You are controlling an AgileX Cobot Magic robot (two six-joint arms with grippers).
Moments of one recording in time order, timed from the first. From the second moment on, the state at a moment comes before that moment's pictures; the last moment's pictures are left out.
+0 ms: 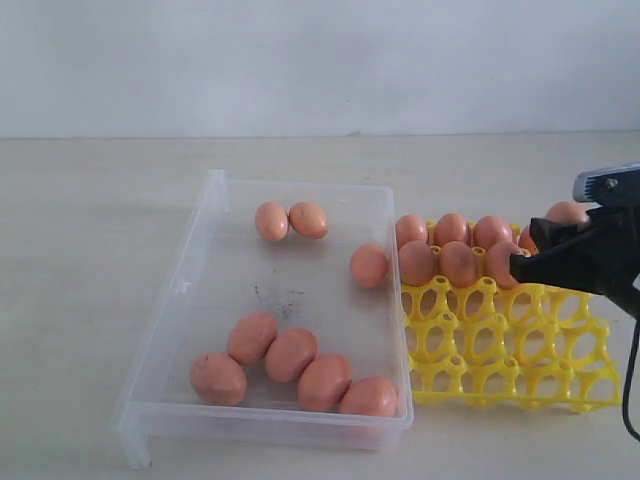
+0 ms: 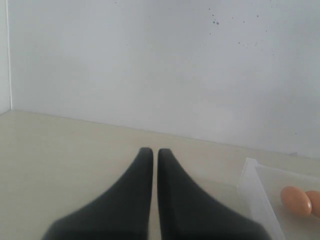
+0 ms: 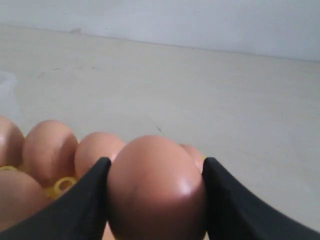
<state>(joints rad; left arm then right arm) 0.12 0.00 0.00 -0.08 0.08 -0.05 0.18 1.71 -0.36 0.05 -0.91 -0.07</state>
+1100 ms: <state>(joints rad) 0.12 0.00 0.00 -0.08 0.08 -0.05 -0.16 1.99 -0.46 -0.65 -1.15 0.31</state>
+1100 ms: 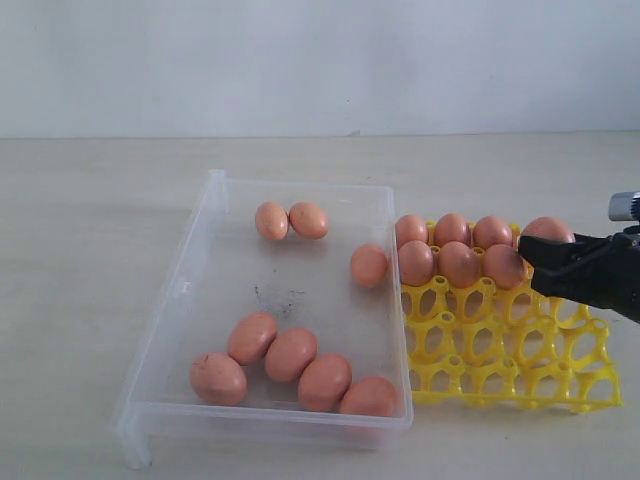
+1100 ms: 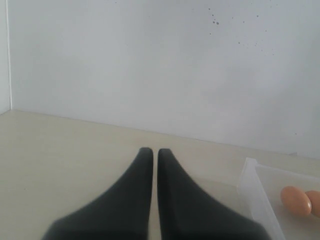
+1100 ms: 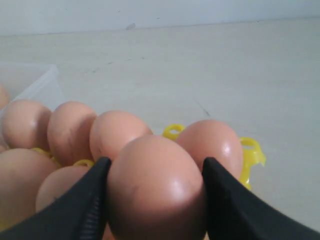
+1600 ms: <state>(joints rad) 0.12 0.00 0.00 -0.08 0.08 -0.05 -0.16 1.99 -0.48 -0.65 -1.11 0.27</state>
